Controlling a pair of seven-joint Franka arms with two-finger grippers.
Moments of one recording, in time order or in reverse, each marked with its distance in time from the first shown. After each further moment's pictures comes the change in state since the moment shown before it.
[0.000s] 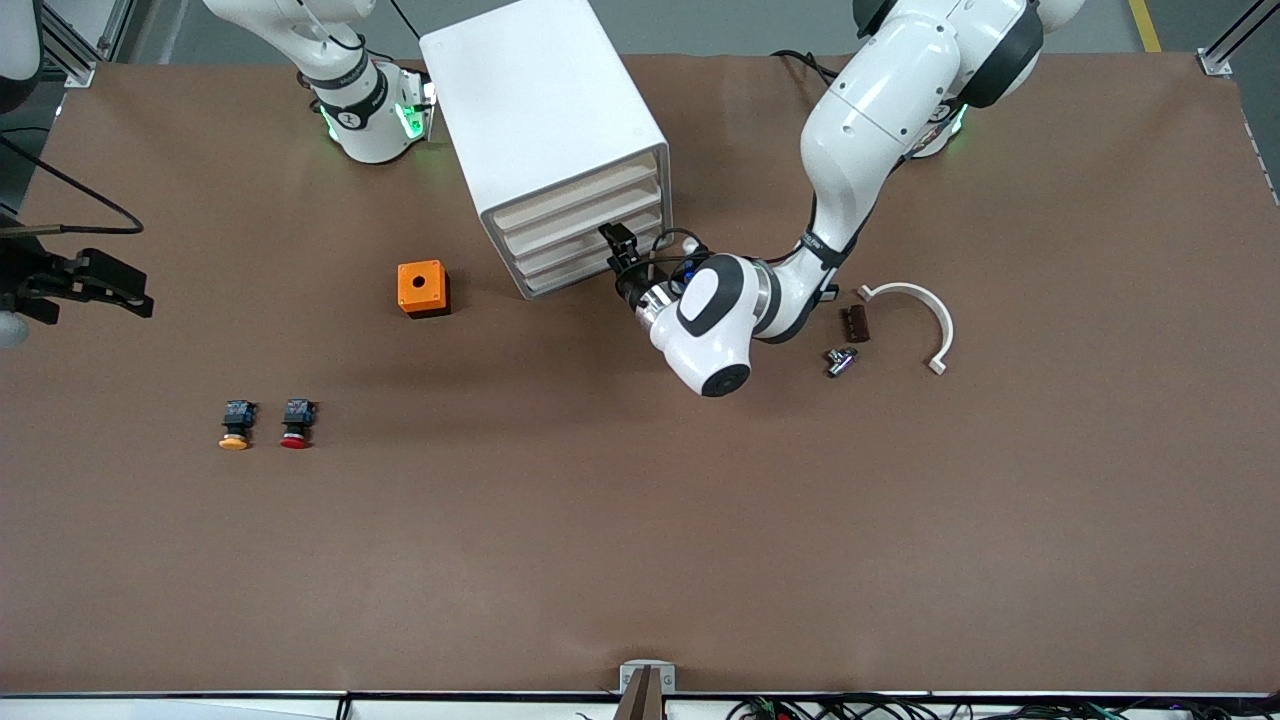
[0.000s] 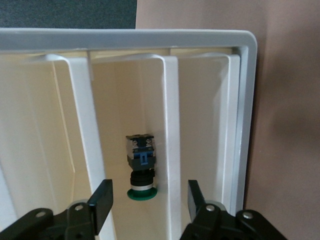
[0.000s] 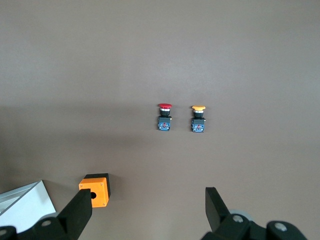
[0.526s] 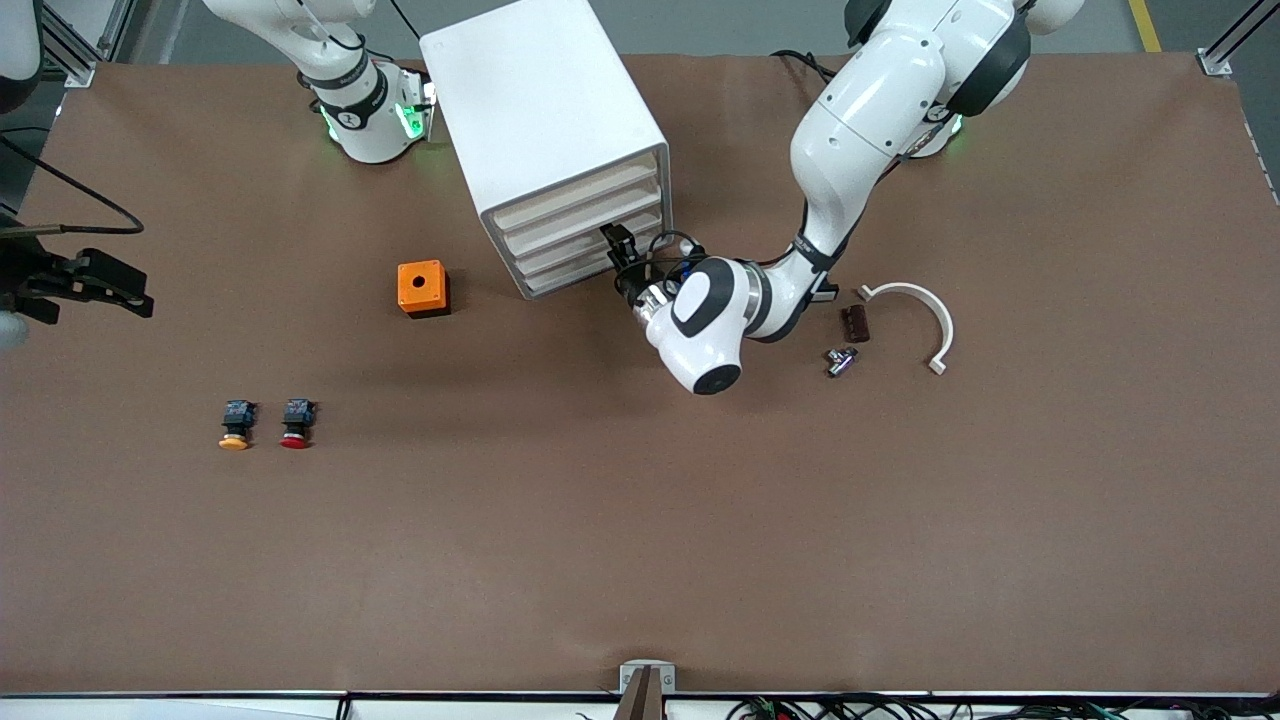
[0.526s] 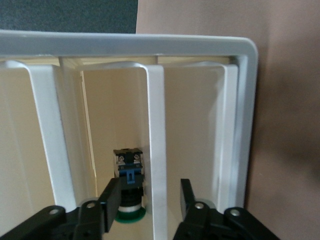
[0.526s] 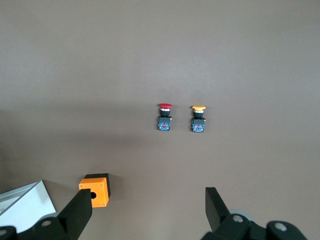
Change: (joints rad) left arm -0.032 0.034 -0.002 0.000 0.000 -0.003 0.002; right arm 0.000 0.000 0.000 0.000 0.000 0.000 0.000
